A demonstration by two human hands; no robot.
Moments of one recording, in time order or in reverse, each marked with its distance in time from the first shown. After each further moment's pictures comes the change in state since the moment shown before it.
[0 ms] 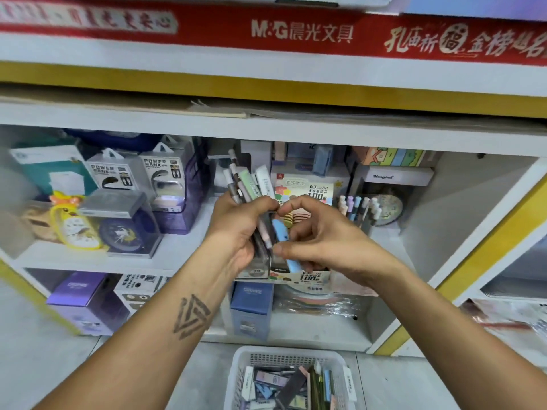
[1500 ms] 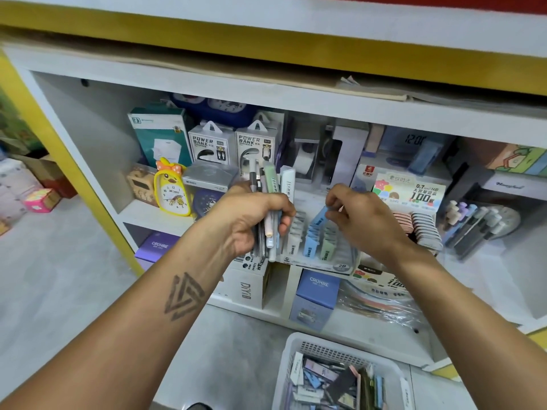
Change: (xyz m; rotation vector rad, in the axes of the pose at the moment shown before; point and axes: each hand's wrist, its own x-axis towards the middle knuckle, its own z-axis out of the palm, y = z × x) left_hand 0.014 0.046 -0.135 0.100 -0.043 -0.179; right_hand 0.102 0.031 0.058 -0.900 0.219 -0.314
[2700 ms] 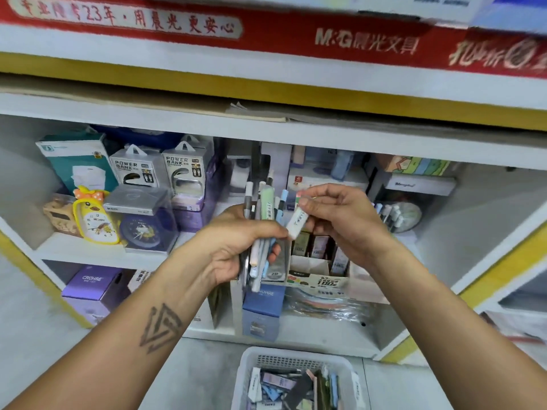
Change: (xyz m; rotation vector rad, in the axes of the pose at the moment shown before) left_hand -0.015 -0.018 0.084 0.139 -0.223 -0.079; right_hand -0.035 0.013 -0.077 1.092 0.139 0.483
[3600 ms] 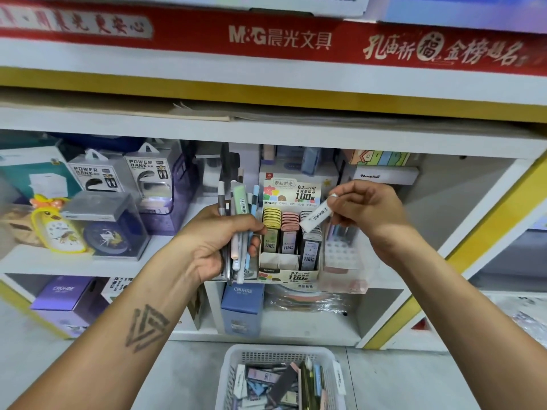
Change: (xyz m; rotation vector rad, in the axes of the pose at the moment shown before) left_hand 0.013 -0.003 0.030 -0.071 0.033 0.003; right_hand -0.020 -0.003 -0.091 -0.216 0.172 -0.119
